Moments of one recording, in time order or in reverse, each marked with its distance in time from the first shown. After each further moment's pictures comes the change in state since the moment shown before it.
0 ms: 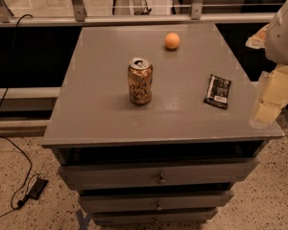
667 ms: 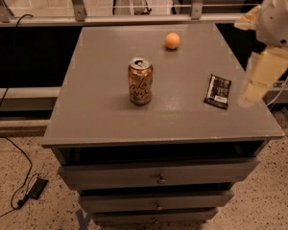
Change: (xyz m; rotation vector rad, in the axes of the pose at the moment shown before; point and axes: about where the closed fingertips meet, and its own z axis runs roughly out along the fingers) arm -0.028 -0.035 -0.004 0.064 -0.102 -0.076
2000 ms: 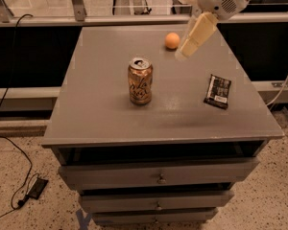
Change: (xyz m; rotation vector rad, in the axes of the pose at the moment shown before) arm -0.117 -0.102 0.054 -0.049 -0.473 -0.046
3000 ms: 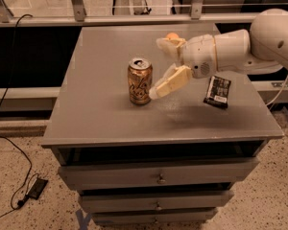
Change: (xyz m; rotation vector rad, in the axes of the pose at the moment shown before) arm 0.003 0.067 0.082 -0.097 -0.492 0.169
